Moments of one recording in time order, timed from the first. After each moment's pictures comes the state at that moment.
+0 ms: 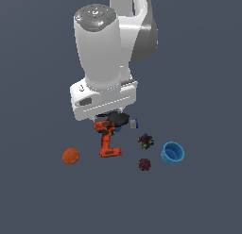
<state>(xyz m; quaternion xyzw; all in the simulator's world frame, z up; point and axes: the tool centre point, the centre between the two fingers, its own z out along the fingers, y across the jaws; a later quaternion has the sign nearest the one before) 0.036 -0.048 0.262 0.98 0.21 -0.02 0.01</state>
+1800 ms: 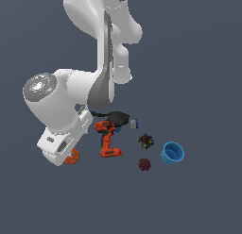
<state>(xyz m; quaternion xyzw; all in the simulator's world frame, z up) 0.096 -0.168 0.158 0.84 0.54 -0.01 0.00</state>
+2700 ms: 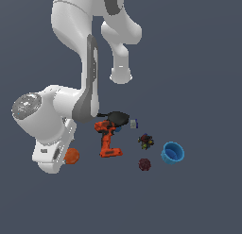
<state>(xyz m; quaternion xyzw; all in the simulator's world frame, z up) 0.104 -0.223 0.105 0.75 0.67 0.00 0.00</state>
